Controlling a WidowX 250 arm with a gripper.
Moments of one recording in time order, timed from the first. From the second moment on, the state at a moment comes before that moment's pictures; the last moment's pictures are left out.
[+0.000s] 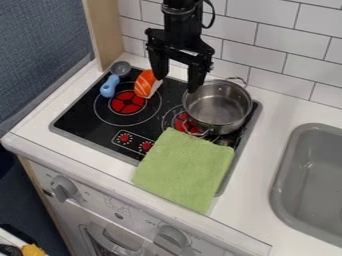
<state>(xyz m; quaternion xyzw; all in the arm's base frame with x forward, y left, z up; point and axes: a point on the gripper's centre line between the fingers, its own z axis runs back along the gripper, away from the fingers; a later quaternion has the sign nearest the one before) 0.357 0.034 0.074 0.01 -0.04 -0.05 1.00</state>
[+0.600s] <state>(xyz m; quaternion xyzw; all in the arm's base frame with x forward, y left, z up) 0.303 0.006 0.041 -0.01 -0.01 -0.09 1.00</state>
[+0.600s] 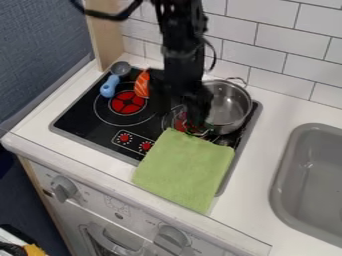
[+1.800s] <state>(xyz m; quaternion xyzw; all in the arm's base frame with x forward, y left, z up) 0.299 0.018 0.009 0.02 0.00 -0.05 1.00</state>
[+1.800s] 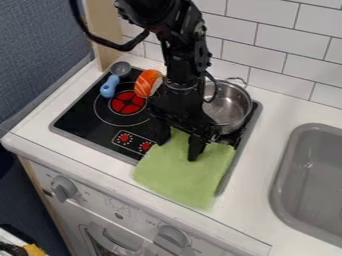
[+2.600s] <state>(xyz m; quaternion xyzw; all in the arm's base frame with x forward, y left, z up) 0.290 0.132 0.011 0.07 0.02 -0.05 1.00</state>
